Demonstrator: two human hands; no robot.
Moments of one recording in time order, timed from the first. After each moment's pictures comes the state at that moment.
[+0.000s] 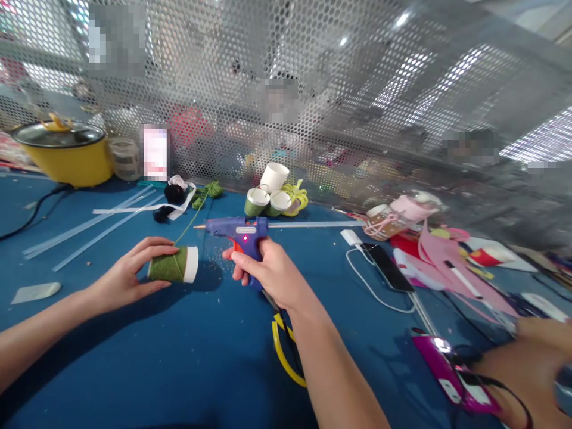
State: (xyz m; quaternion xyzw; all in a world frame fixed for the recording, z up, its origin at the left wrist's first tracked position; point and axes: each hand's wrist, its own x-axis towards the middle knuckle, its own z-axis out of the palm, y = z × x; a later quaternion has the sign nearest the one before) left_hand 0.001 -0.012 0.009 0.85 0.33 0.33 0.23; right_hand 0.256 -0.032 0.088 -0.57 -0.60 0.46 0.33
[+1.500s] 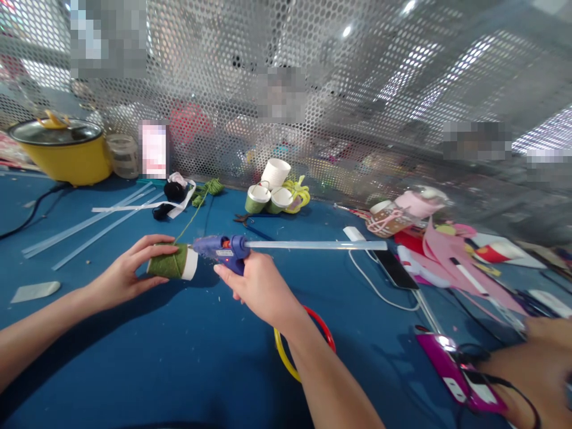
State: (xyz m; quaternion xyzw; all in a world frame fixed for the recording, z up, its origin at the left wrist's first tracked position) left_hand -0.002 -0.009 0.006 0.86 0.32 0.32 0.22; right_hand 0.235 -0.046 0.088 -0.65 -0.67 0.31 0.18
